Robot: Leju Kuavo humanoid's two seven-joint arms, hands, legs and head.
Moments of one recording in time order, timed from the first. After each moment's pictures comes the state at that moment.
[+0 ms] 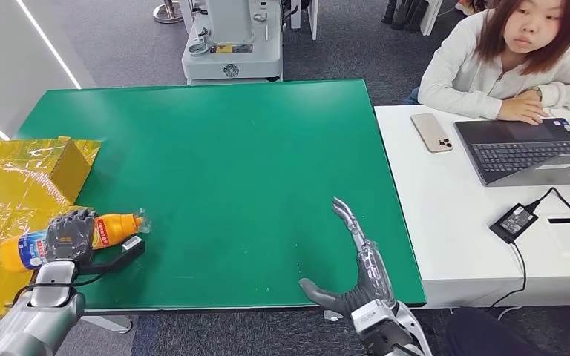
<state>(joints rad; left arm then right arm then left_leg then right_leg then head) -0.52 0.30 -0.31 -0.39 -1.55 0.67 0.19 0.07 -0.04 0.48 -1.70 0.31 -0.14 -0.69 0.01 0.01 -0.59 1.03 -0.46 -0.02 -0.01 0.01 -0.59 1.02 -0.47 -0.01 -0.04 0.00</state>
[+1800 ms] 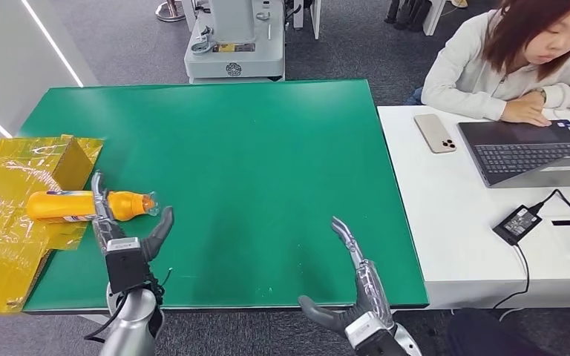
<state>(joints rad) -0.19 -0.17 -0.21 -1.15 -0.22 0.57 -0.68 0.18 -0.01 0.47 -1.74 0.33 -0.15 -0.62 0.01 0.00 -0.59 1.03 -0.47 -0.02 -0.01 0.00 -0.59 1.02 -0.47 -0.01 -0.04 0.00</state>
